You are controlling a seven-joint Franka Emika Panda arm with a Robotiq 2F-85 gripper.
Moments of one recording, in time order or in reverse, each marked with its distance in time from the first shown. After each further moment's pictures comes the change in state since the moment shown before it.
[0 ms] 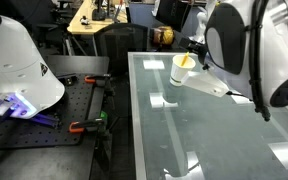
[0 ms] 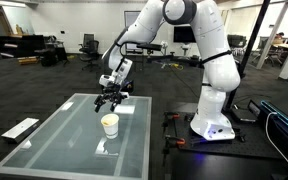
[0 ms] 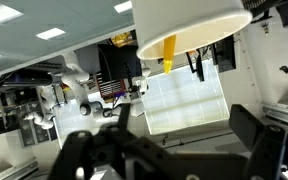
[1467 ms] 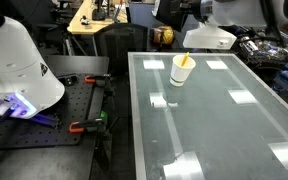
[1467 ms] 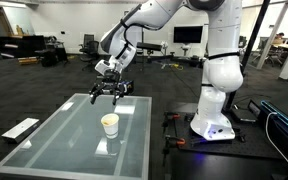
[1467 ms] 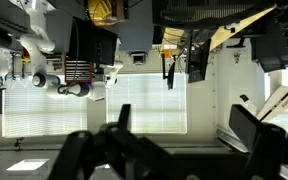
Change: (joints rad) arm 0.106 -0.286 0.025 -0.147 -0.012 0.008 -0.120
